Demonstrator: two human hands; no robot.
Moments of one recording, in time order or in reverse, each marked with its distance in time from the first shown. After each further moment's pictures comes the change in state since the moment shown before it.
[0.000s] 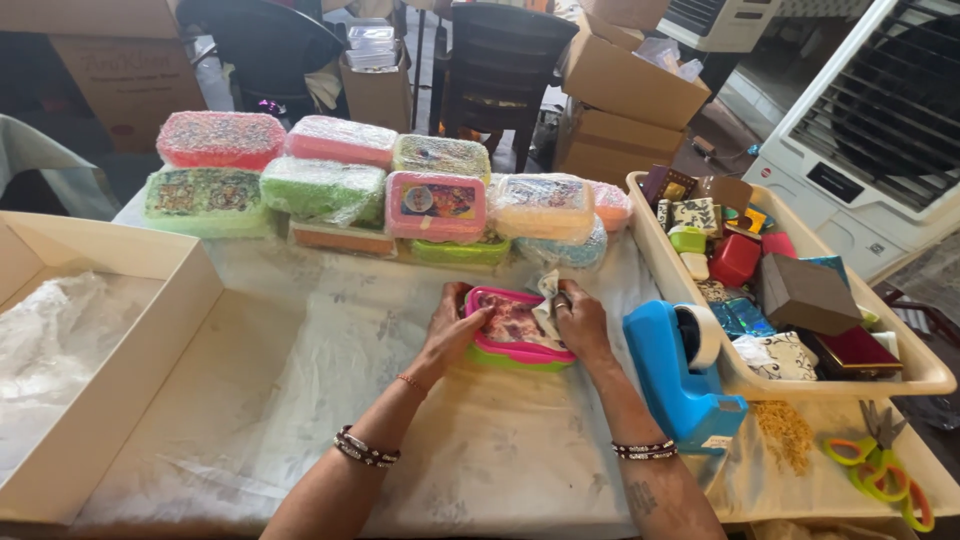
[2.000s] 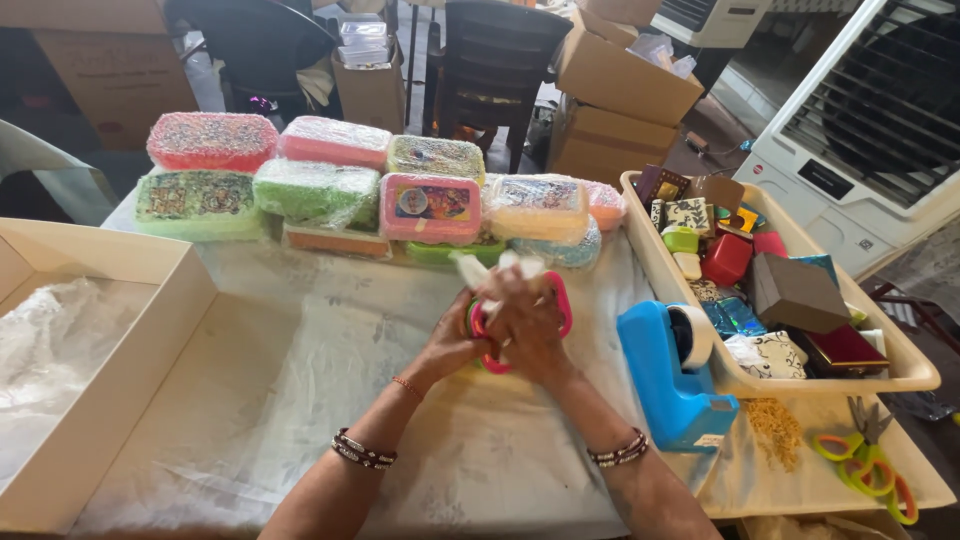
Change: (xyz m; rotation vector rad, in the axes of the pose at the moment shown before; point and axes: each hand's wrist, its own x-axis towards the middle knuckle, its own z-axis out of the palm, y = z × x) left_hand -0.009 0.003 0.002 -0.478 -0.333 0.179; right_hand -0.034 -0.105 -0.006 -0.220 0.047 -0.847
